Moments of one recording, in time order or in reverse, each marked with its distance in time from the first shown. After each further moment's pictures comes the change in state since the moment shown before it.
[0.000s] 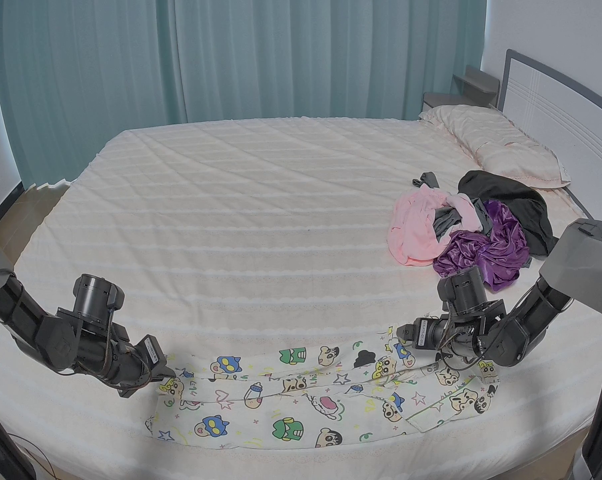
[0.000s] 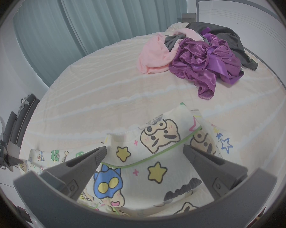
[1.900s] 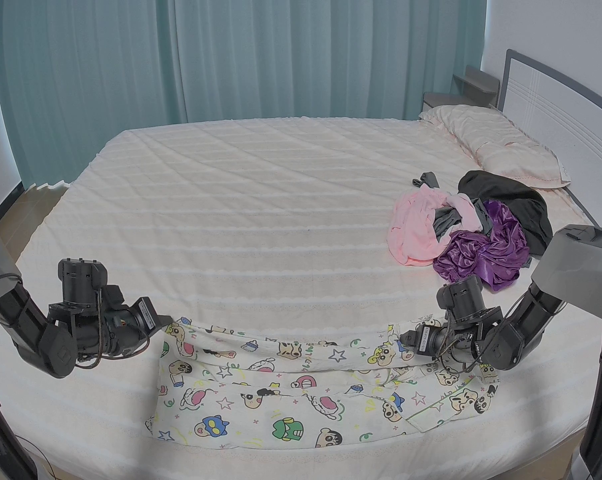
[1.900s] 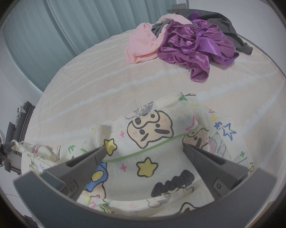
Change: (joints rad) left arm 0.055 0.051 0.049 -0.522 -0.008 0.109; right arm -0.021 0.050 0.010 -0.003 0.011 0.085
